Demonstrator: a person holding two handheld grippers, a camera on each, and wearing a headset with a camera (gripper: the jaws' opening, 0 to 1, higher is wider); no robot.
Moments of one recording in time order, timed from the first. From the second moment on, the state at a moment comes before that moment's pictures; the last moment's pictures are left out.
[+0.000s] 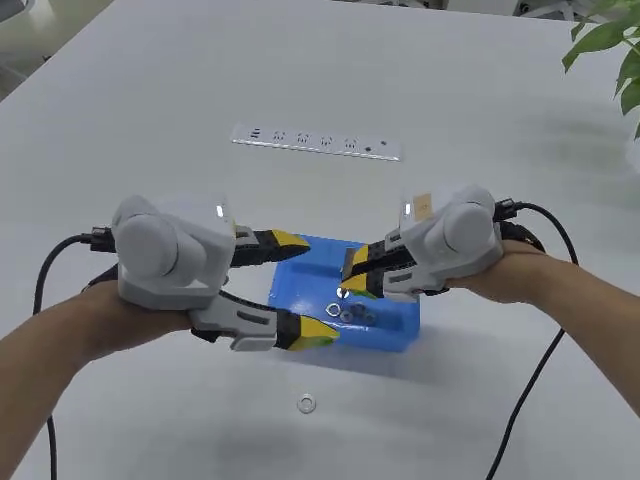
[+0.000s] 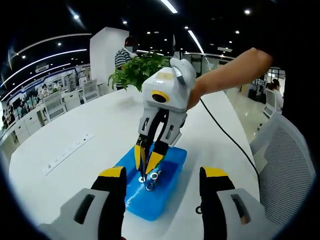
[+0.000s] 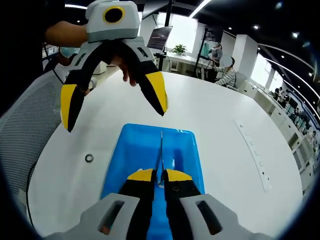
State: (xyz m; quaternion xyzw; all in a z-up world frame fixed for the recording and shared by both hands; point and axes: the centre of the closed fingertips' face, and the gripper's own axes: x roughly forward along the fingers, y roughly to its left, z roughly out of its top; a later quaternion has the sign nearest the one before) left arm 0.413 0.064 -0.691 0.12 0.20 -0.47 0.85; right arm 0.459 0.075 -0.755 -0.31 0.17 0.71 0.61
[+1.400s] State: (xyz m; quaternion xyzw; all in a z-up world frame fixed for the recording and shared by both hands) left arm 0.454 0.042 -0.691 0.21 0.18 -0.50 0.82; right arm 0.455 0.071 -0.755 -0.33 0.15 0.71 0.60
